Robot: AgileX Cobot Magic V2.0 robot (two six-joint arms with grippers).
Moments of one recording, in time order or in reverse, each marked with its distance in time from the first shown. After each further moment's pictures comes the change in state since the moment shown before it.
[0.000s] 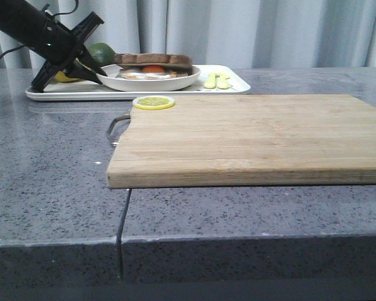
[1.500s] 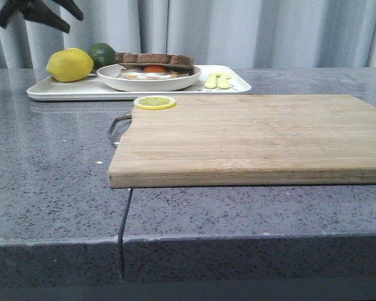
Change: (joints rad) left arm 0.091 -0.021 -0.380 0.147 0.413 0.019; right arm 0.000 0.000 0.000 0.000 -0.001 0.000
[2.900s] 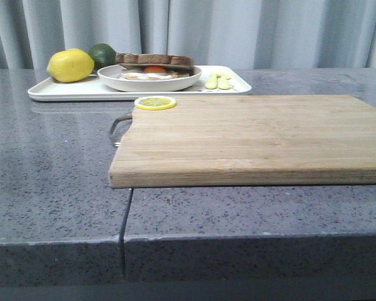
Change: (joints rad) left arm -0.048 -1.392 1.186 0.248 -0.288 0.272; right arm 0.000 0.000 0.000 -0.001 -0.002 0.000
